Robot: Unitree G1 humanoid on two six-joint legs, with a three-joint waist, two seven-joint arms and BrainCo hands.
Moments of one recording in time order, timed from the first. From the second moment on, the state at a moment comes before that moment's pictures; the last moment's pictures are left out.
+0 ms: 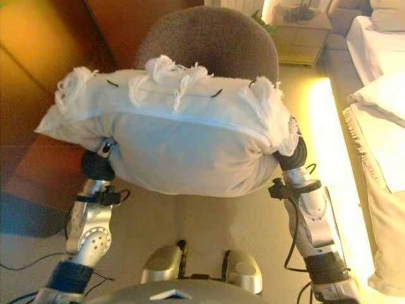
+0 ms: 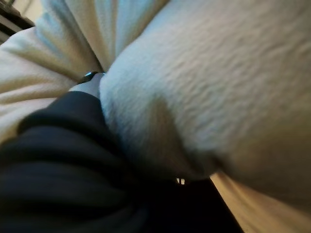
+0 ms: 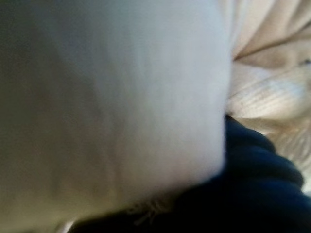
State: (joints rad) left arm 0.06 0.37 -0.17 -0.08 -0.88 -0.44 -0.21; right arm -0.01 -0.44 0.12 -0.15 0.59 -0.40 0.19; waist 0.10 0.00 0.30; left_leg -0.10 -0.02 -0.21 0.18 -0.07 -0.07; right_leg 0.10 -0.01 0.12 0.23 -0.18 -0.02
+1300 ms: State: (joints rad) left arm 0.07 0.38 -0.15 -0.07 -0.76 -0.34 -0.07; right arm -0.01 -0.38 0.15 -0.10 0.60 -0.30 0.10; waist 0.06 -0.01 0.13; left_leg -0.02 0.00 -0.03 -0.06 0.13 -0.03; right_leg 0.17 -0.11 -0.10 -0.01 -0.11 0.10
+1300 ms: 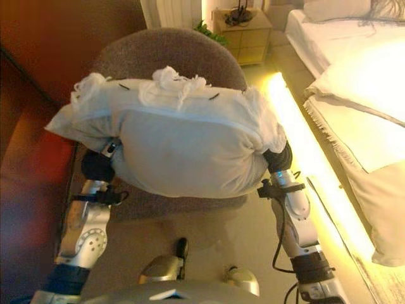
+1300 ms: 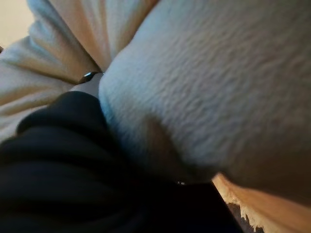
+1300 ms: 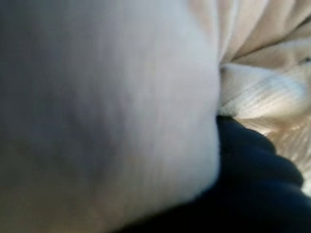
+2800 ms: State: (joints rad) left arm -0.59 0.23 -0.32 0.75 -0.60 -0.20 0.35; right arm -0.75 -0.36 0.34 0.90 0.54 -0.07 -0.16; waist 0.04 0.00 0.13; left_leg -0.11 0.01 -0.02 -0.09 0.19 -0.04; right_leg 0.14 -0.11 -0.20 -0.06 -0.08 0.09
